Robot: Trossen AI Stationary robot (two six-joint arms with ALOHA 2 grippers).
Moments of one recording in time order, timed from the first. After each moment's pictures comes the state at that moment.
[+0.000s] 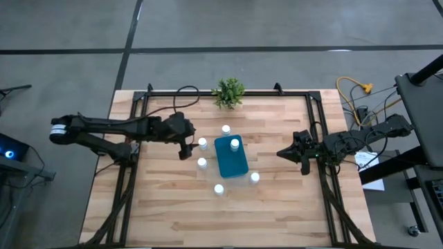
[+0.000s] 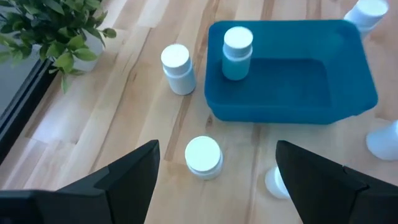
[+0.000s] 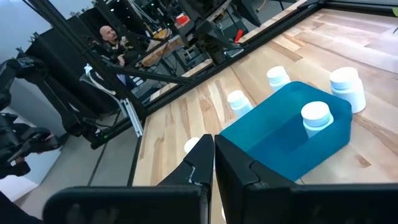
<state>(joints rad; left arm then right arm) 0.07 1.14 0.87 -0.50 -0.19 -0.09 0.34 0.50 0.39 -0.09 0.29 0.68</state>
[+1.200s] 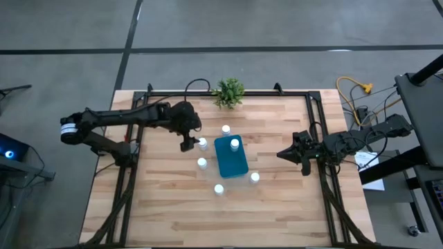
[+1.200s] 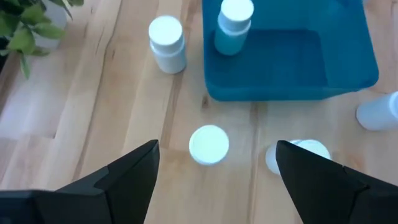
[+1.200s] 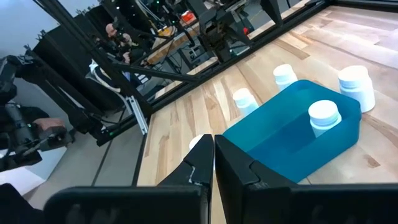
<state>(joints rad) 0.27 1.29 1.03 -0.67 0.08 0.07 0.34 0.50 0.39 -0.08 0.26 0.68</state>
